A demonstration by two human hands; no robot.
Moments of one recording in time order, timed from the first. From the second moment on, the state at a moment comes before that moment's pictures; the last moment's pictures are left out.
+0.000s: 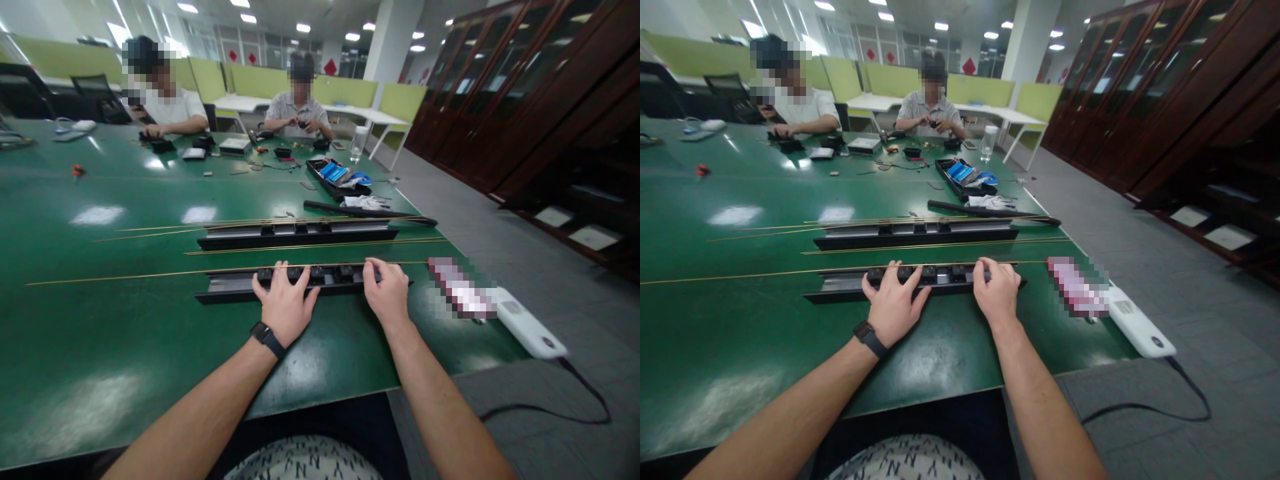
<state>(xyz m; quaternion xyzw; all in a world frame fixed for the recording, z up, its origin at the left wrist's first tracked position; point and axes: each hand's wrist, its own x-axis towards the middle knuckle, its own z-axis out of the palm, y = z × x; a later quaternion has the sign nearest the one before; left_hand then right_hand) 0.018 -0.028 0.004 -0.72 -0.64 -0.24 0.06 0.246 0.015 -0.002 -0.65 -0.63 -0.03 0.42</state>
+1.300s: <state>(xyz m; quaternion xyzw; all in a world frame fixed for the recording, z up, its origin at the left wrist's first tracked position) 0.018 -0.028 0.005 -0.73 -0.65 -0.22 0.06 0.243 0.012 0.002 -0.62 -0.66 -0.03 0.42</state>
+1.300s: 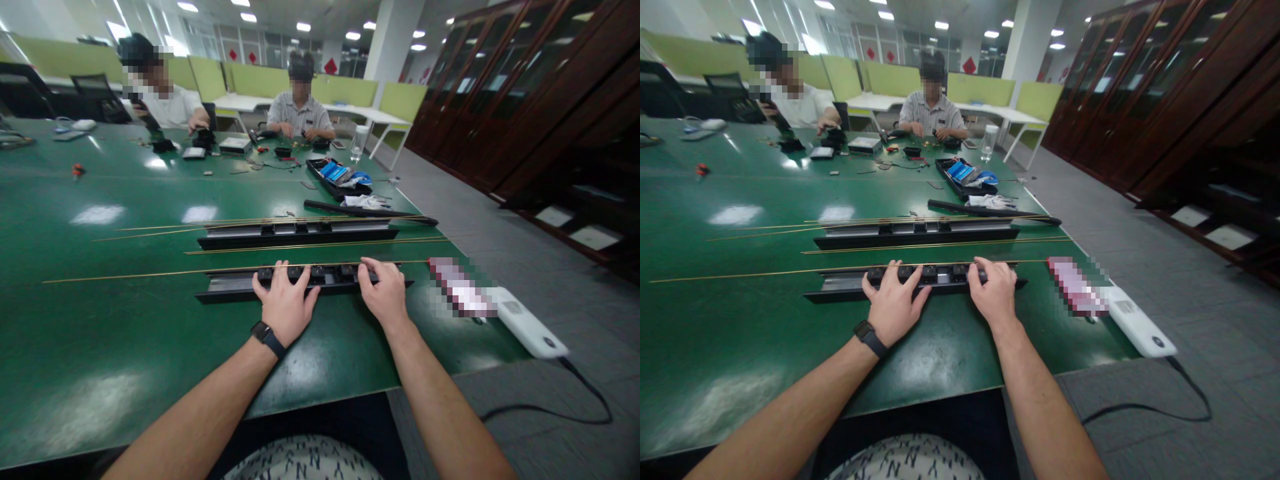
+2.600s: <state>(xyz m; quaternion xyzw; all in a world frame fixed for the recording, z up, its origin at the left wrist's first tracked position) 0.018 -0.029 0.006 -0.72 -0.65 -0.22 0.06 0.245 0.014 0.000 -0.66 -0.62 -0.05 0.42</state>
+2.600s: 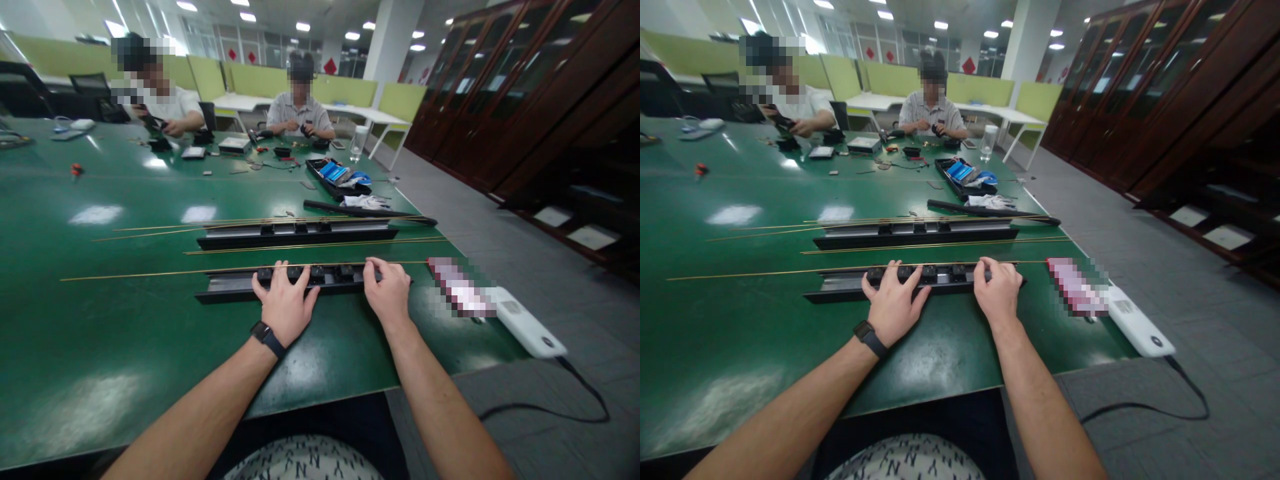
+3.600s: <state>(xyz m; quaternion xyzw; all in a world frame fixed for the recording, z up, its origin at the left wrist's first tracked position) 0.018 -0.028 0.004 -0.72 -0.64 -0.25 0.06 0.248 0.015 0.000 -0.67 -0.61 -0.06 0.42</state>
